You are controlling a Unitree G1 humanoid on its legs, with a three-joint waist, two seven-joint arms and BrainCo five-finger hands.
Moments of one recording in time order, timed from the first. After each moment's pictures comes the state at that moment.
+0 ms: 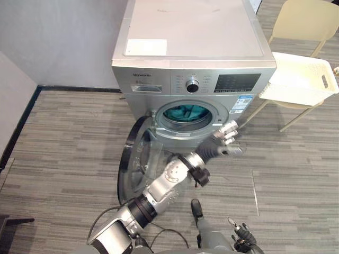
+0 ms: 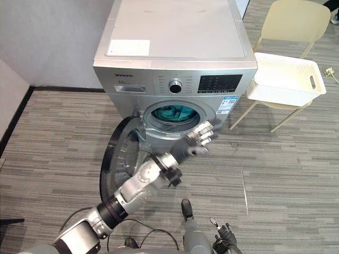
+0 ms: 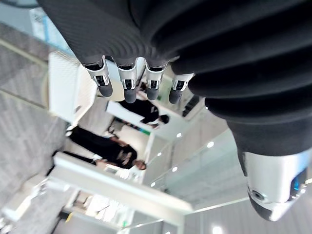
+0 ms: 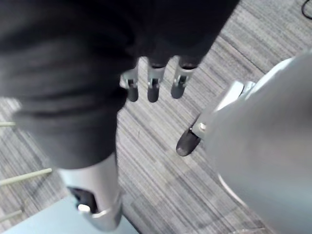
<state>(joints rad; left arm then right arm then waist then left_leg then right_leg) -0.29 0.15 -0.49 -0.01 -0.61 -0.23 -0.10 0.13 -0.04 -0.19 1.01 0.61 -0.13 0.02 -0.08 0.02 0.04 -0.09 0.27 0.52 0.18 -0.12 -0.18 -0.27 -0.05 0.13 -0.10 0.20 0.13</state>
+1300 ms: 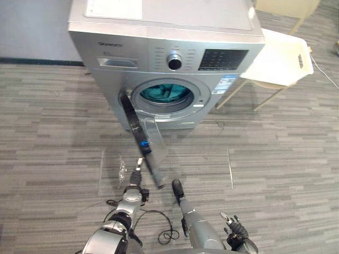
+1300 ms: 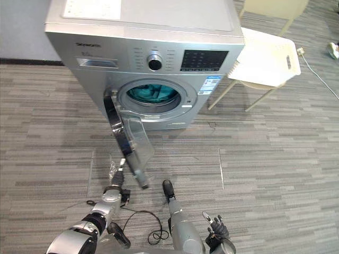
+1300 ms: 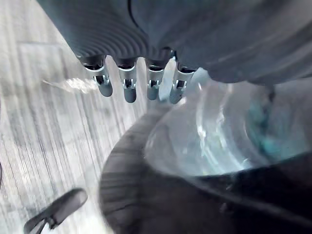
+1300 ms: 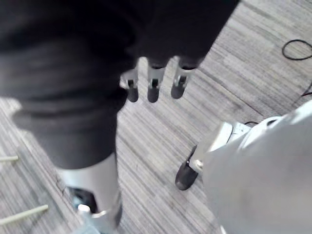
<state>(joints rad) -0.43 -0.01 -0.62 1.06 -0.01 -0.12 0.16 0.13 0.00 -0.12 0.92 0.66 -0.14 -0.02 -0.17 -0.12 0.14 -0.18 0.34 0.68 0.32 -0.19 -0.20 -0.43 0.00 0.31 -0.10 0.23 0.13</state>
